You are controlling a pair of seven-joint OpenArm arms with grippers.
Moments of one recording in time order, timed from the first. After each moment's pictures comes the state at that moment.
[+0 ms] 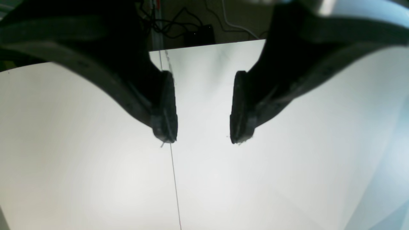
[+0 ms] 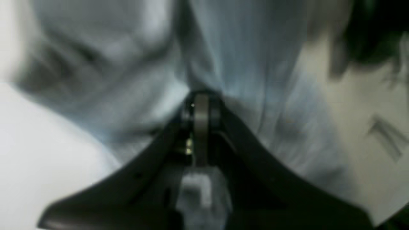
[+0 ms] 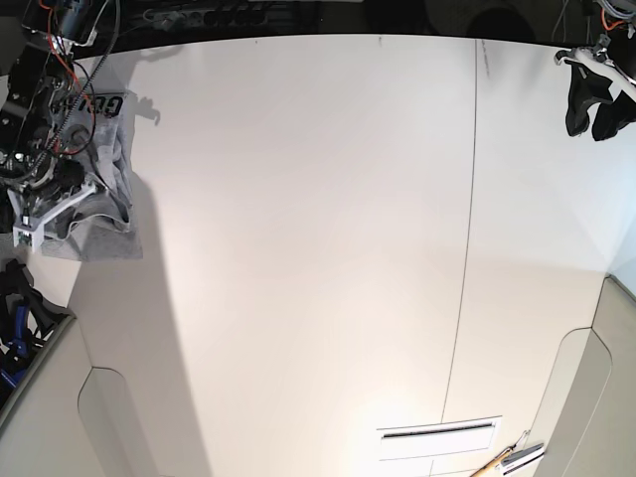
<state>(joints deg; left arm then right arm) 38.6 -12.0 -55.0 129.7 -53.5 -30.3 62.4 -1.2 11.5 25.4 96.8 8.6 8.6 -65.3</state>
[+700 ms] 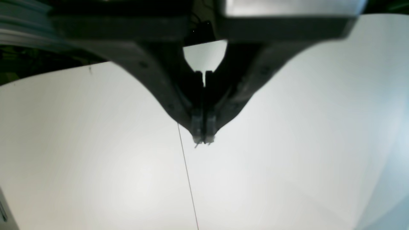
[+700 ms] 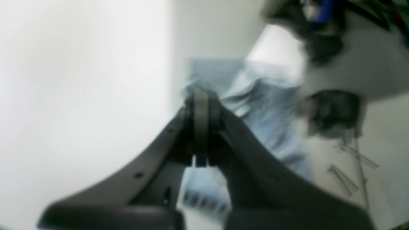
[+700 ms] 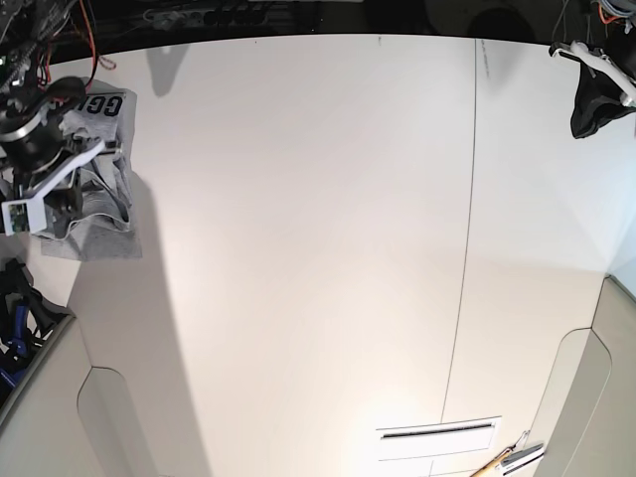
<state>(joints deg) 39.3 -11.6 -55.0 129.7 -55.8 -34.3 62.9 -21.6 11.8 24.9 133.3 21.8 16.6 -67.1</state>
